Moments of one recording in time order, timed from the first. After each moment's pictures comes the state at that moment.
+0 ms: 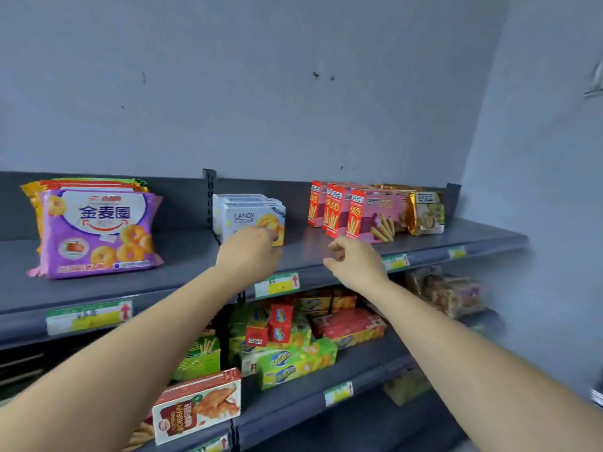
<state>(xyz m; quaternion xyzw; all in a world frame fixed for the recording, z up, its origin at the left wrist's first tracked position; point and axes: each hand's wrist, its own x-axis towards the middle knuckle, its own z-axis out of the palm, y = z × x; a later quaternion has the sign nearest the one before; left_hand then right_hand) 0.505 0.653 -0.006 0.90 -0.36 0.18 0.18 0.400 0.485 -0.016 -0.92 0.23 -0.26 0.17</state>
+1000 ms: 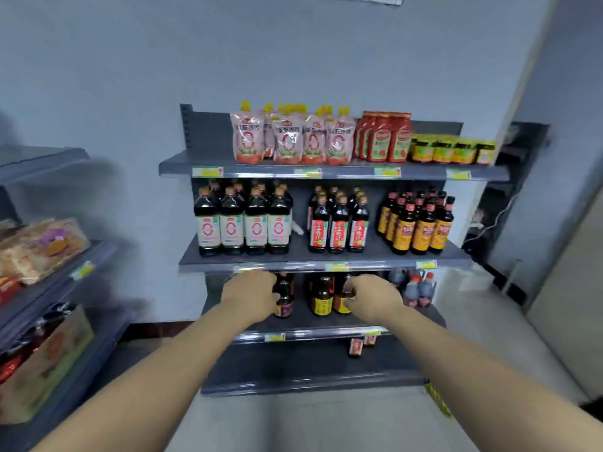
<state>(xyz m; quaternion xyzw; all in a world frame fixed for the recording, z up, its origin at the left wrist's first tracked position) -0.091 0.228 -0.155 0.56 -0.82 -0.02 0.06 -0.318 0.267 -0.164 -0.67 0.74 -0.05 0.05</state>
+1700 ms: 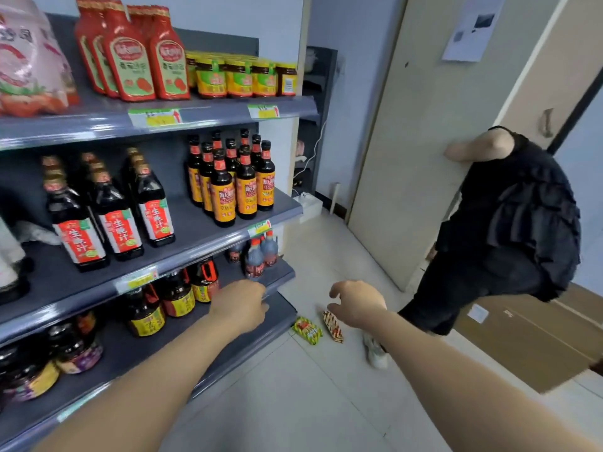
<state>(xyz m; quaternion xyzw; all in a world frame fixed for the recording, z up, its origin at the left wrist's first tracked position) -0.475 0.126 -0.261 0.27 -0.96 -0.07 -0.02 -0.629 0.290 -0.251 -0.38 0.92 -0.02 0.11</state>
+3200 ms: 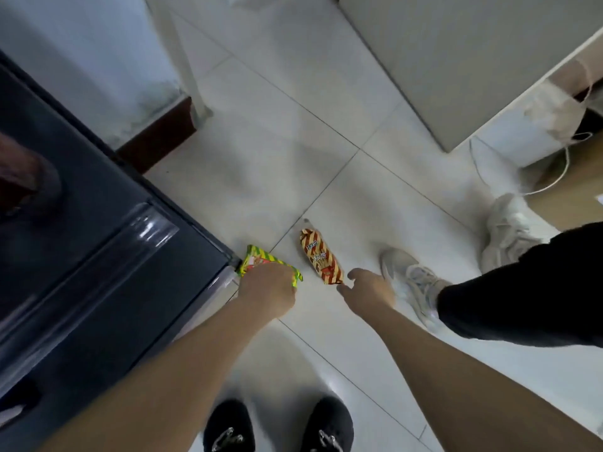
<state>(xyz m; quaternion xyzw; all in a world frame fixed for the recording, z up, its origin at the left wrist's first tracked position) -1.027 -0.015 -0.897 0.16 -0.93 -0.16 -0.29 -1.108 0.145 -0.902 -0.06 0.93 -0.05 0.37</state>
